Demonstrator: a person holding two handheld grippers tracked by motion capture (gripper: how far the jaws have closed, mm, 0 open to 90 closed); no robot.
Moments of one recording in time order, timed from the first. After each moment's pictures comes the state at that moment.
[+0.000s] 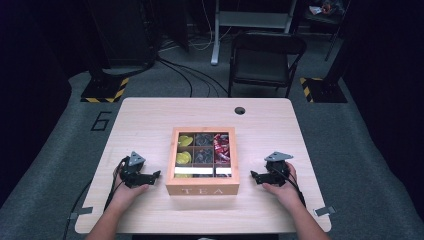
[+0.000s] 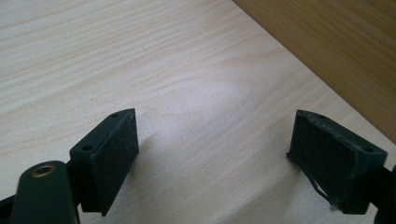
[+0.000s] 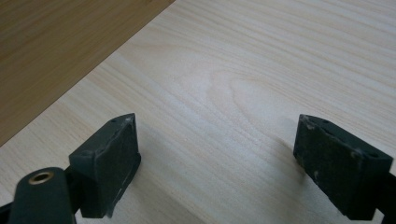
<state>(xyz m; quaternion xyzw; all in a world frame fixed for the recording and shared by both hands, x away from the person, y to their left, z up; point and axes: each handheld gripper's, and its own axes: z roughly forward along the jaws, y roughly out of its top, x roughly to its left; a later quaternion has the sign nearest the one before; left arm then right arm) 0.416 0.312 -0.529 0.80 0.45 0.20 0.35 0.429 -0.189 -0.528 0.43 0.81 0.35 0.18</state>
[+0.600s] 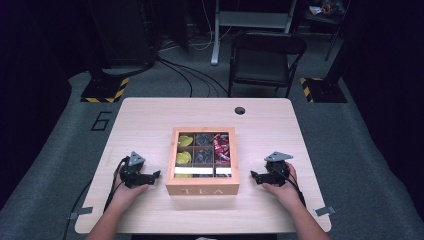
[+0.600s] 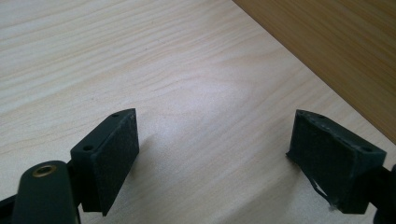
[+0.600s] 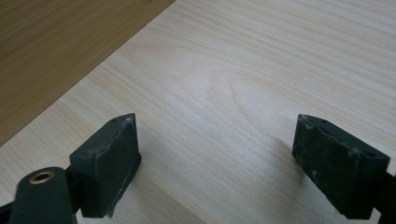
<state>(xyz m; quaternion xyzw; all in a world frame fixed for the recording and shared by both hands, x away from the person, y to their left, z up) 0.416 0.312 -0.530 0.79 0.45 0.20 0.36 0.429 -0.189 -0.528 0.43 0.81 0.35 0.19</state>
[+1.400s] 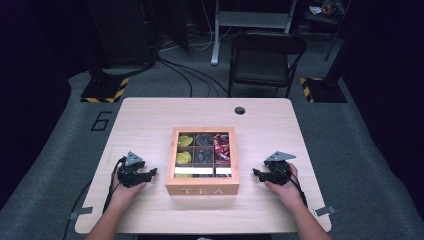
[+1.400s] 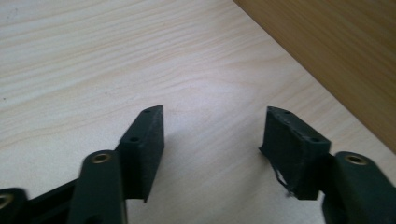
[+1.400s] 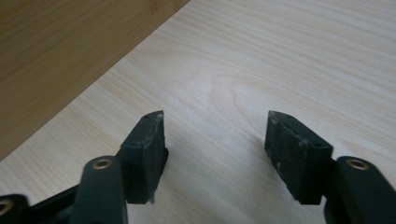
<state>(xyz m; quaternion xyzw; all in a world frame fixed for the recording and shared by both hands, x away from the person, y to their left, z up) 0.412 0.319 -0.525 0.78 0.47 0.20 0.37 0.429 -0.194 -0.524 0.43 0.81 0.37 0.18</state>
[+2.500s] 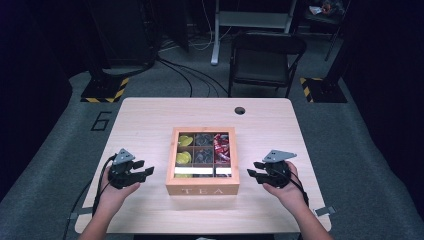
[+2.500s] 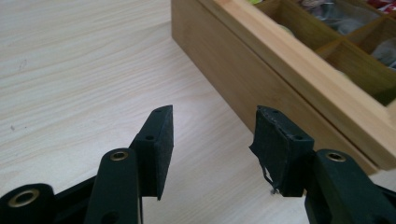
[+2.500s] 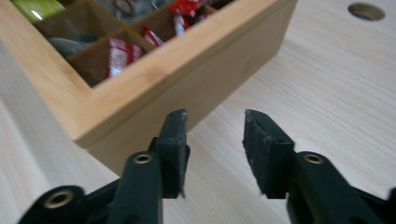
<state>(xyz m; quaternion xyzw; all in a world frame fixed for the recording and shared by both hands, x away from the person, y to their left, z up) 0.374 0.311 -0.456 0.78 0.44 0.18 0.40 0.389 -0.167 -0.453 0.35 0.83 0.40 0.15</state>
